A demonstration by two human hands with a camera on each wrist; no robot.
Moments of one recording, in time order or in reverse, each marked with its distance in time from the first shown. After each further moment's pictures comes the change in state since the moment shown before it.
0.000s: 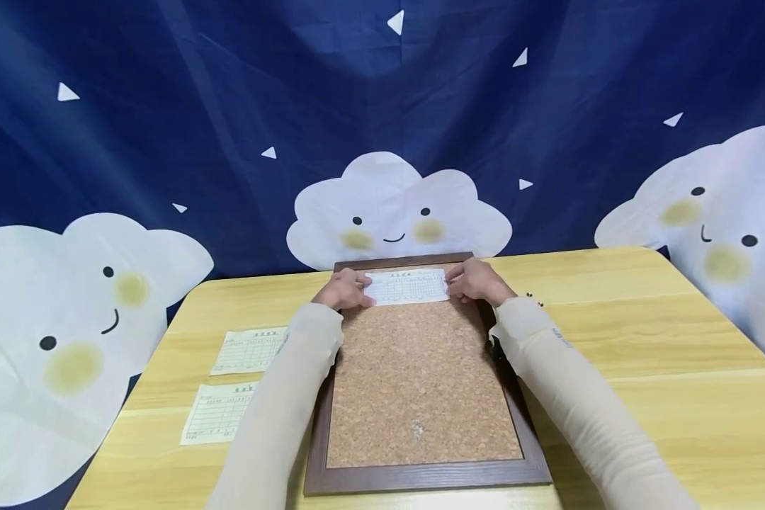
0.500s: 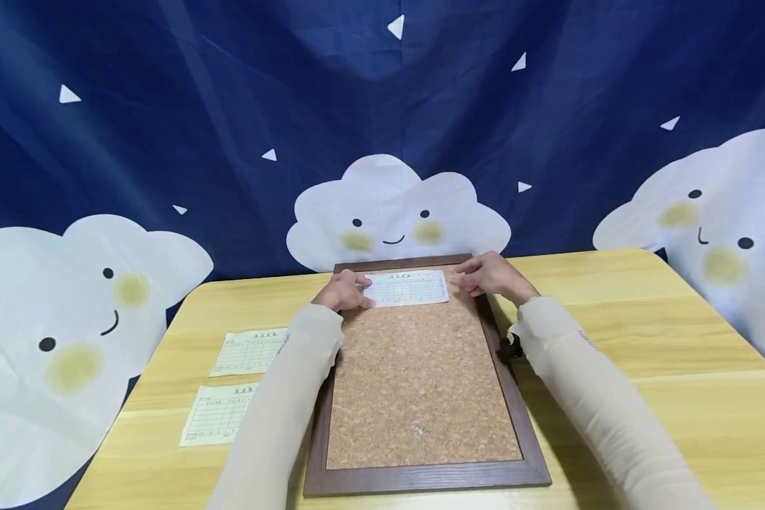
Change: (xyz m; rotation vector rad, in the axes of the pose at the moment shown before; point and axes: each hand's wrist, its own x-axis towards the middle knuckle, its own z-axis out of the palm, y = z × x) left_hand 0.001 0.001 0.001 -0.006 0.010 -0.014; right_hand -0.012 0.009 -0.026 0.169 -0.014 -0.027
